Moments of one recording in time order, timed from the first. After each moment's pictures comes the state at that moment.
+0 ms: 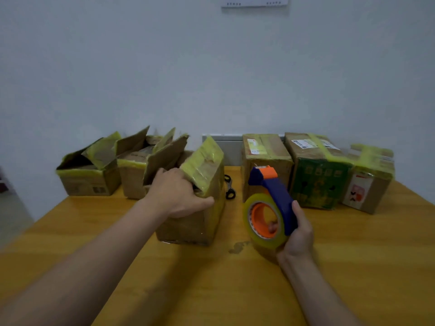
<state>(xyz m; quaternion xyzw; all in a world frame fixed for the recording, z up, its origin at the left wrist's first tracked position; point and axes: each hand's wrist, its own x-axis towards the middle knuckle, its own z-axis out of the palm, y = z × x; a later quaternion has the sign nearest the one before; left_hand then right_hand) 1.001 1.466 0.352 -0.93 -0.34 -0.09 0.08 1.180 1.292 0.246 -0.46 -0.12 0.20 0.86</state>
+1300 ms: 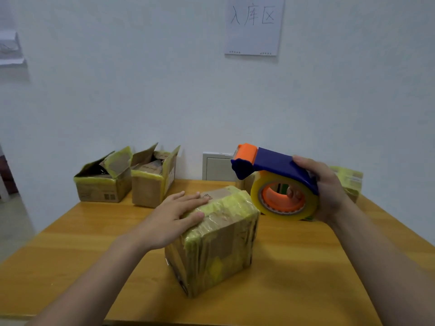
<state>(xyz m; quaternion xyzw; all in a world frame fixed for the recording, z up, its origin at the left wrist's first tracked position) 0.913 1.414 0.346 -0.93 -0.23 -0.17 -0.24 1.174 1.210 0.425 -0.48 -0.44 0.31 0.69</state>
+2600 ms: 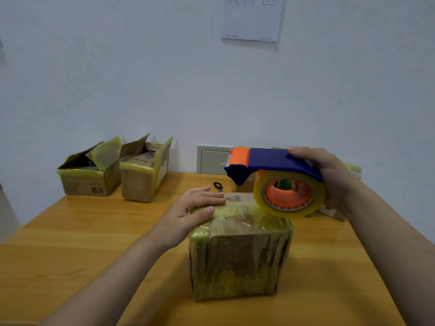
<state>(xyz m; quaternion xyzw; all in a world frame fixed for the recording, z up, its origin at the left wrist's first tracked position) 0.957 1.405 0.323 -0.85 -0.10 -0.30 -0.42 1.181 1.211 0.447 -0.58 -0.47 0.29 0.60</state>
